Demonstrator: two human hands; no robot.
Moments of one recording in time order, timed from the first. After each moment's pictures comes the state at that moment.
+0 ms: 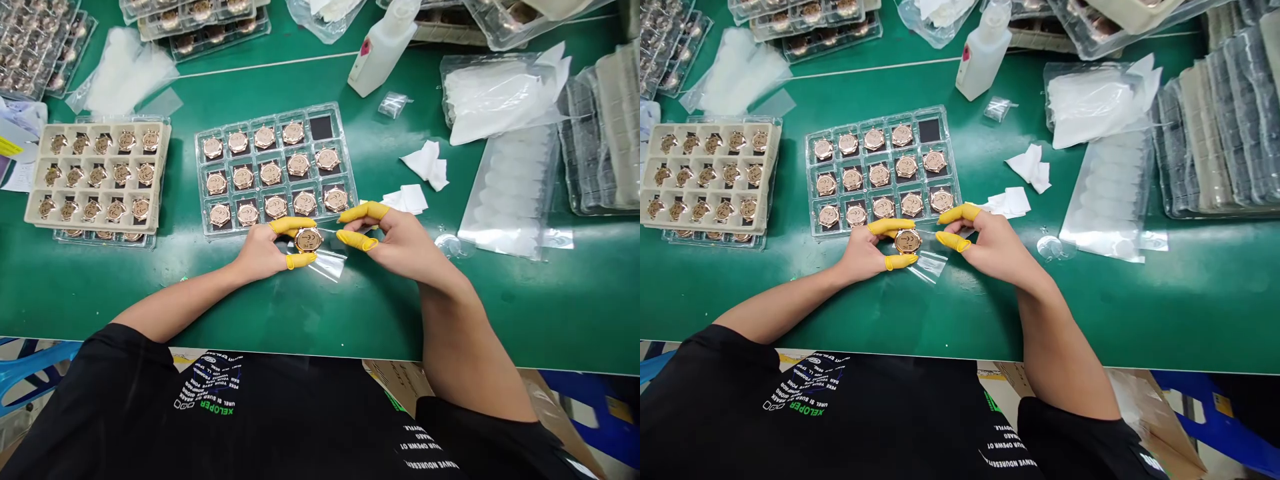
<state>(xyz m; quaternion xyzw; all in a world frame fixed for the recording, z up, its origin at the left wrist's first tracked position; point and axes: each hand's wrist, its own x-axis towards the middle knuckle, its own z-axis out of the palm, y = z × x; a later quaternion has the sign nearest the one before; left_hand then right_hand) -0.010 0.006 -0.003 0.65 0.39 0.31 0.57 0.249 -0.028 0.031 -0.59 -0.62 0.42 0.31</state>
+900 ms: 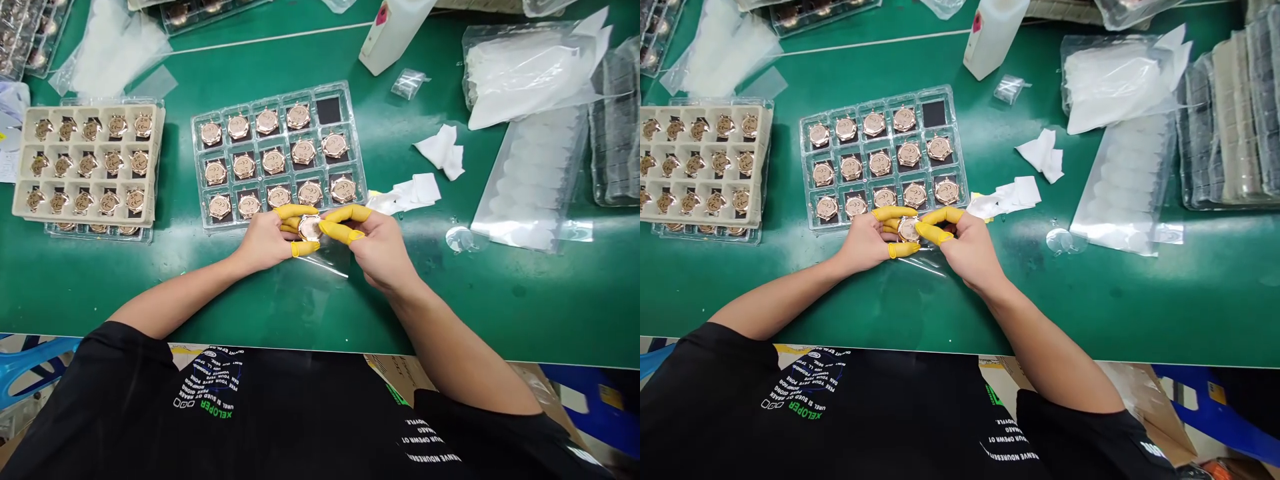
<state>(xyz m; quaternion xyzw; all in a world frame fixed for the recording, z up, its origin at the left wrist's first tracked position) -0.003 0.012 -0.005 0.52 0.41 0.28 0.70 0.187 -0.036 0.014 -0.60 -0.43 0.51 0.45</state>
